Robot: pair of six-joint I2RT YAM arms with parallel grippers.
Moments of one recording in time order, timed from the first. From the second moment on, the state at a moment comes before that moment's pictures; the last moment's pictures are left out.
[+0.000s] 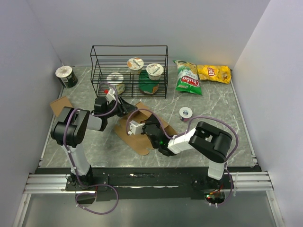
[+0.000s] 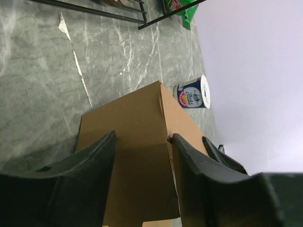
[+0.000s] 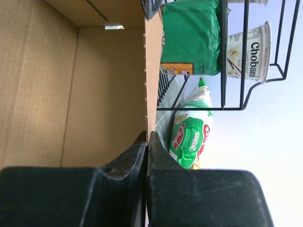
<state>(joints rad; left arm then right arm) -0.21 1.87 0.69 0.91 0.70 -0.89 1.05 1.82 0.71 0.80 0.69 -1.06</state>
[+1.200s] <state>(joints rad) -0.33 1.75 0.68 0.72 0.46 -0.72 1.06 1.18 0.70 0.25 0.49 -0.01</state>
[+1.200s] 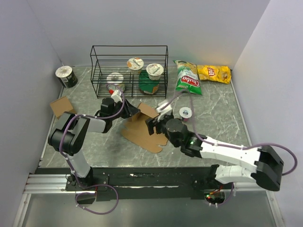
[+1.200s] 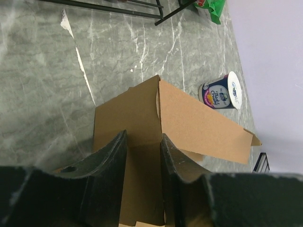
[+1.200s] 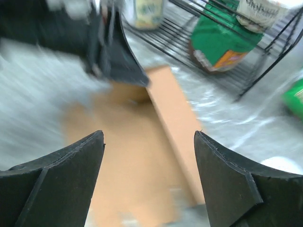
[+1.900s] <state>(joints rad) -0.38 1.67 0.54 0.80 0.37 -0.83 0.89 1.18 0.49 0.23 0.35 1.28</state>
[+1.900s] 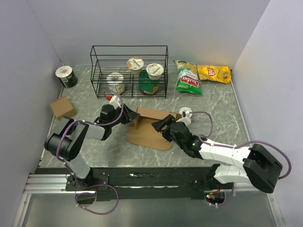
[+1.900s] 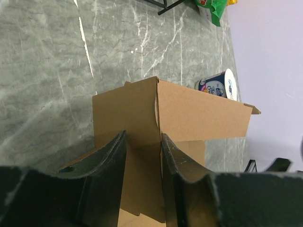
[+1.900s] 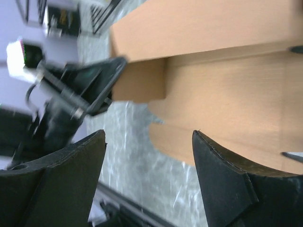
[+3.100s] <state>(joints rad) -0.39 1.64 0.78 0.43 0.40 -0.54 0.57 1.42 1.02 -0.16 -0.17 0.01</state>
